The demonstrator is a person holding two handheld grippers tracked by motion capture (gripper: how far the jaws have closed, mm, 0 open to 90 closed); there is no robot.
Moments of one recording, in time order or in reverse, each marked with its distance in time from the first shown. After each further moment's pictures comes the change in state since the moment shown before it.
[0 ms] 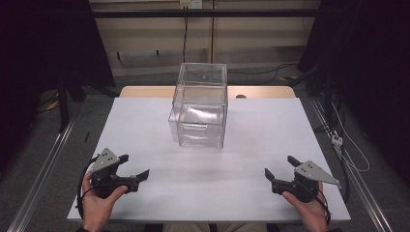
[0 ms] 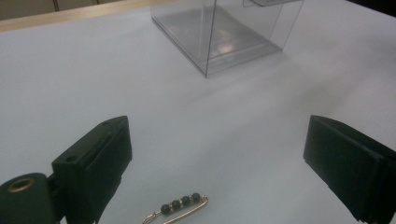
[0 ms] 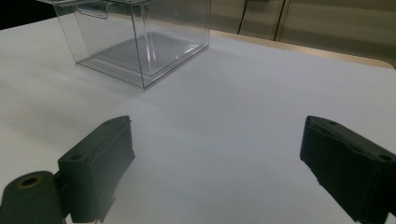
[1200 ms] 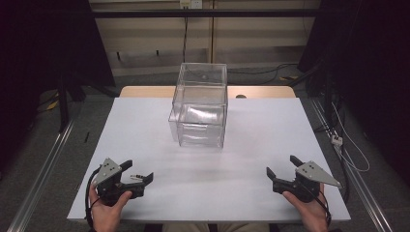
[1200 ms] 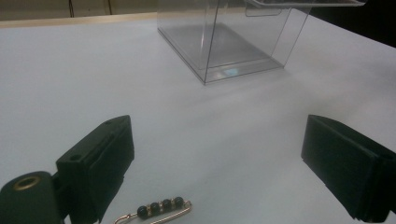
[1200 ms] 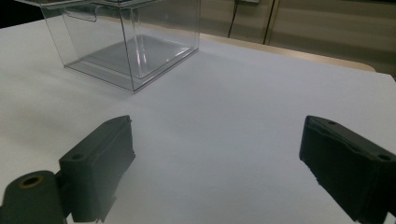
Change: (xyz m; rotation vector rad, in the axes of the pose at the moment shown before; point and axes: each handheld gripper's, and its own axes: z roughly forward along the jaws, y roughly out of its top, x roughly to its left) left arm -0.016 -0.028 0.010 -0.130 0.052 -0.082; right arm -0.001 0.000 -0.002 -0.014 -0.040 -0.005
